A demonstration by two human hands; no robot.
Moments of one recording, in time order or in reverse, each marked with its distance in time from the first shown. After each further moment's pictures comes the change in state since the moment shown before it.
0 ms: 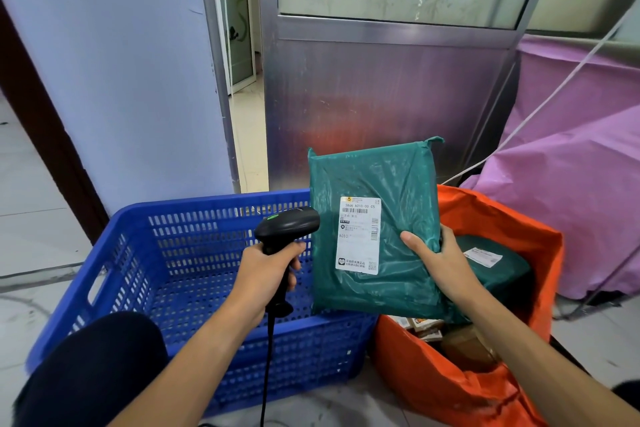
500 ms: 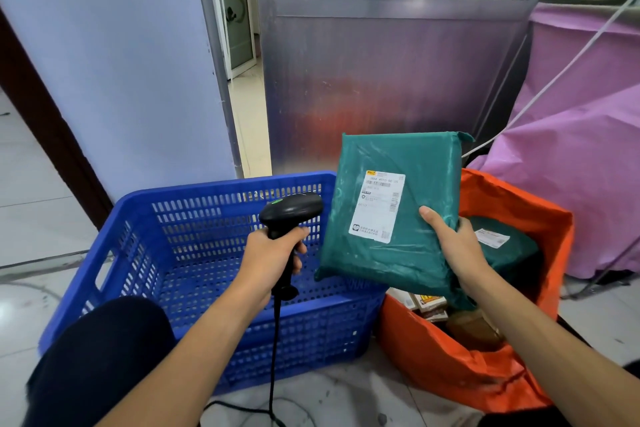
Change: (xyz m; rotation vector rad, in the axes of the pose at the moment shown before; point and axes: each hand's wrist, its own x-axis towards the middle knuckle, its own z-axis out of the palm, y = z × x) left_hand 0.005 -0.005 0.001 0.029 0.002 -0.003; right_hand 0.016 0.020 -0.001 0.155 0.156 0.190
